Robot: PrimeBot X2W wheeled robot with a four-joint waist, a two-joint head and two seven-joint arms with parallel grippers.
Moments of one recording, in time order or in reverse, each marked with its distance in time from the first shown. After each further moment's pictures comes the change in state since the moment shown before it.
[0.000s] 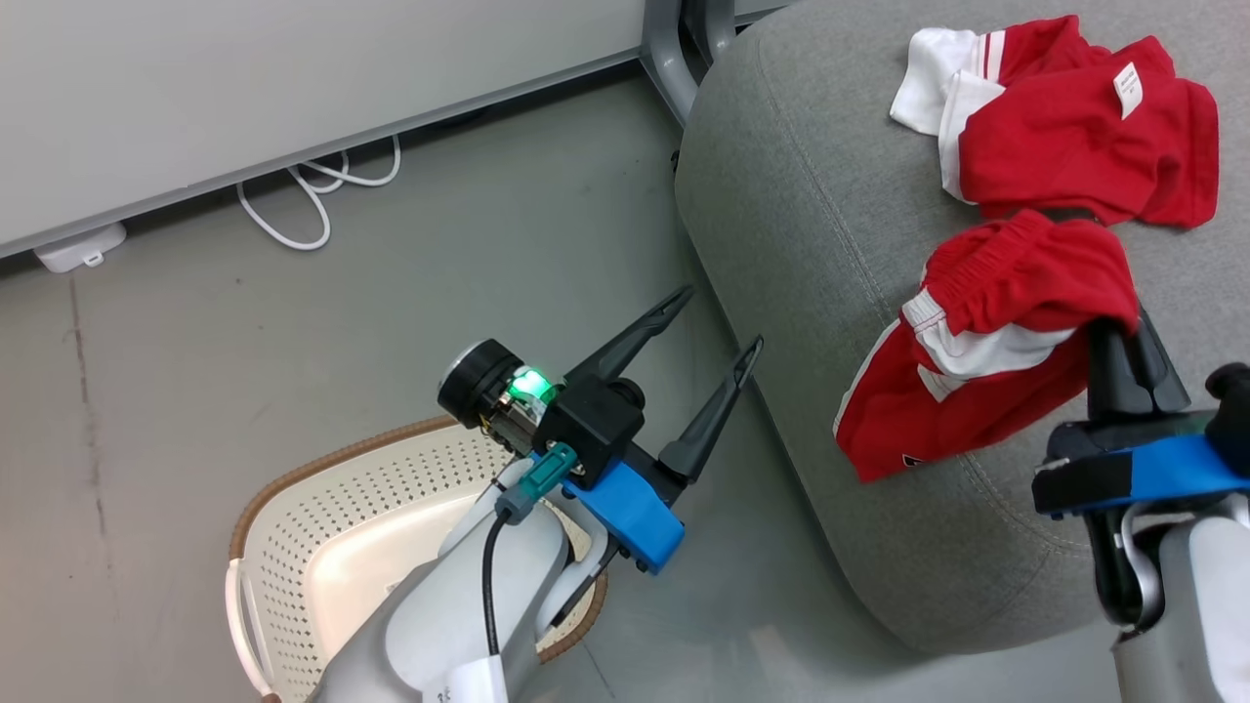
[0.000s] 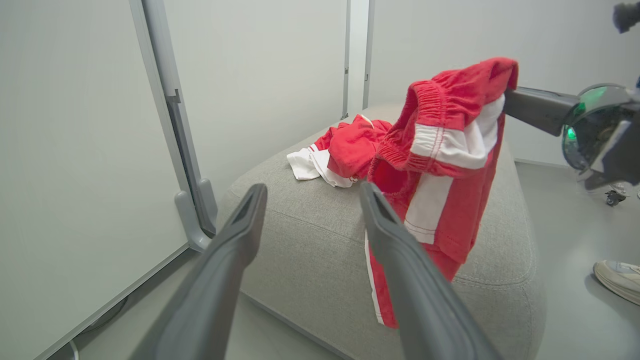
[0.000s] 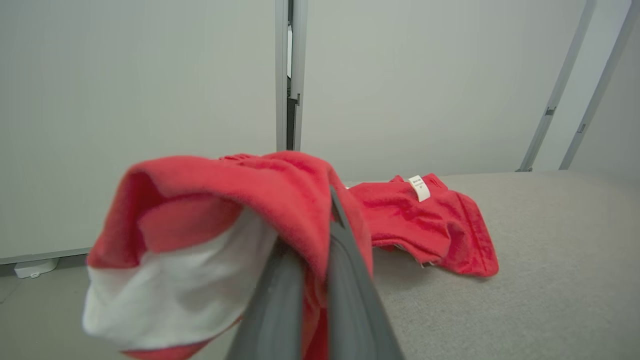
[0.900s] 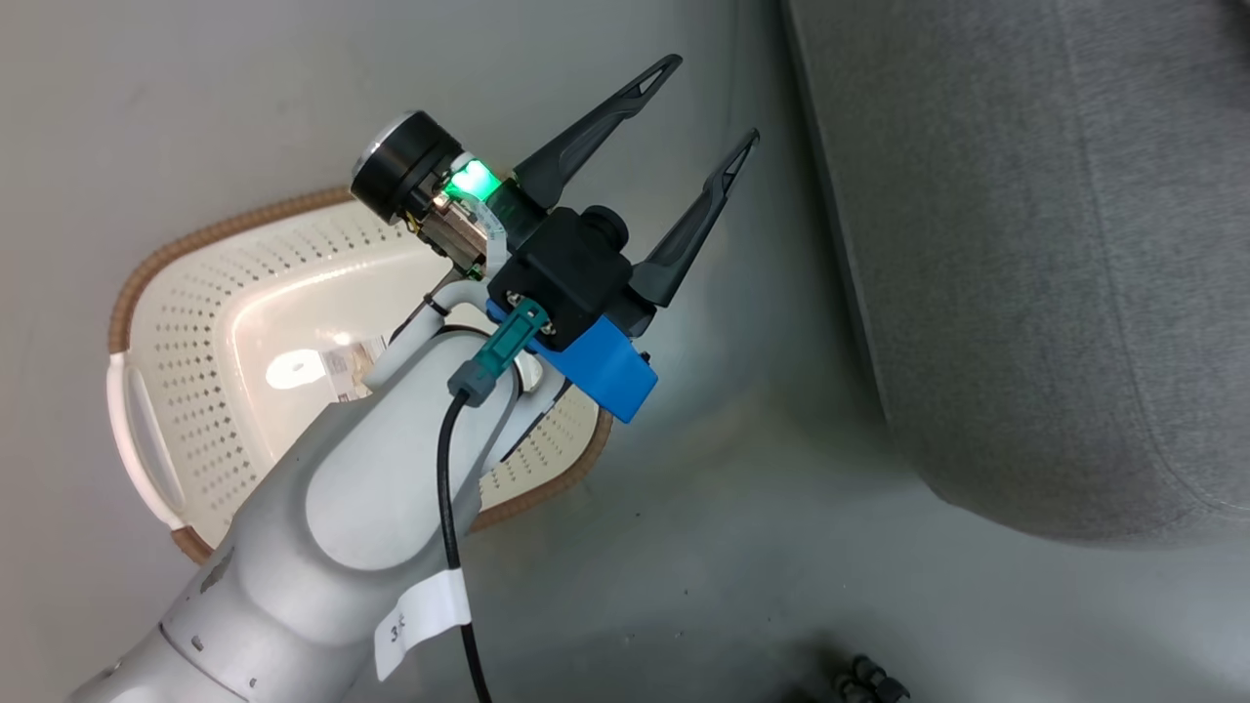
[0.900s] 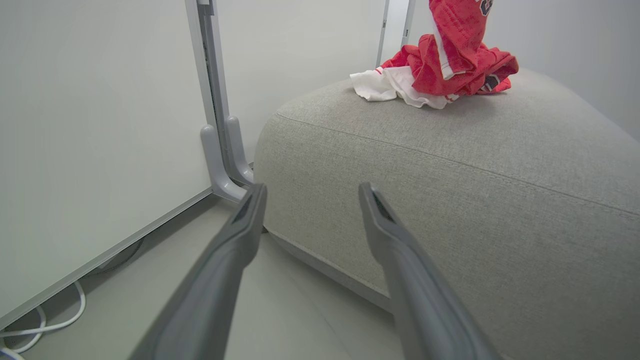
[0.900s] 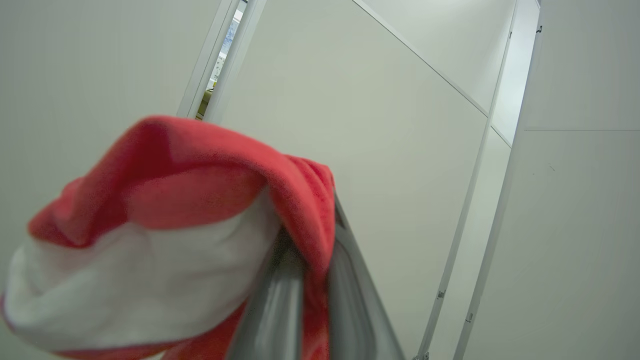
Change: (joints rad) left arm -0.256 0.101 0.021 -0.109 0.107 0.000 0.035; right arm -0.783 -0.376 -0.331 0.029 -0.003 0.000 0.000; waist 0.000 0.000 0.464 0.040
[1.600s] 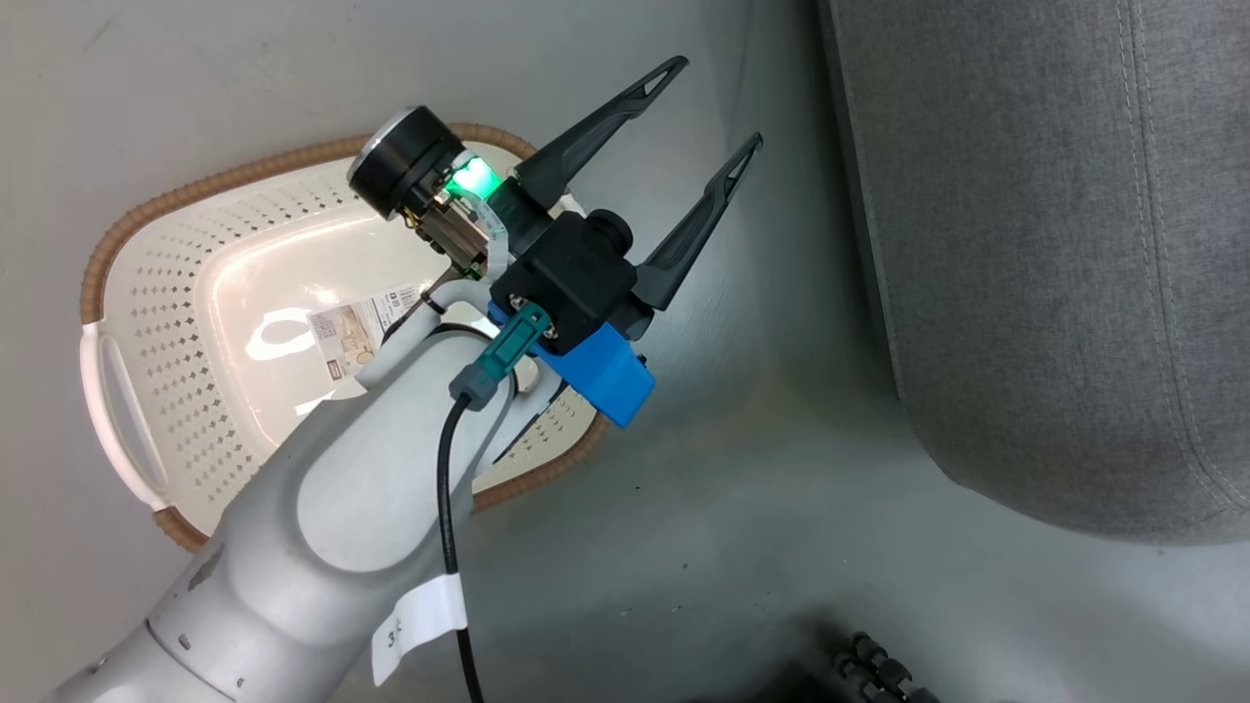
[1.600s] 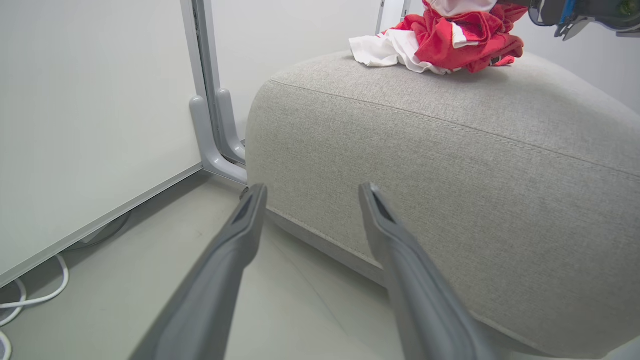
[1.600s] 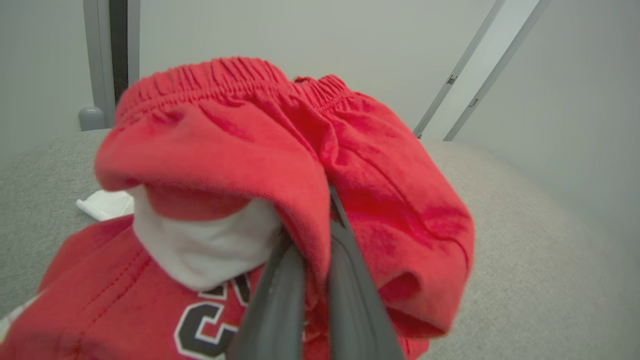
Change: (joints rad) left arm -0.013 0.023 -0.030 -0.026 -0.001 0.003 0.016; right arm 0.182 0.119 -0.062 0.373 -0.093 0.000 0.000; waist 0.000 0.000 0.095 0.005
